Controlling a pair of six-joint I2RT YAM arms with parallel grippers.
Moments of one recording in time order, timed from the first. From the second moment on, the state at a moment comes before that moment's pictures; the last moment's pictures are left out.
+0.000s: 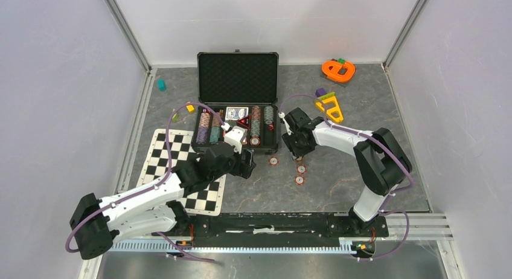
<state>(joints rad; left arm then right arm) -0.93 0.97 0.60 -0.23 -0.24 -0.39 0.61 1.73 1.03 -0.55 0.04 0.13</state>
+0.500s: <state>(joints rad) -0.93 0.92 0.60 -0.23 -0.24 -0.38 0.60 1.68 1.10 -0.66 0.03 0.15</state>
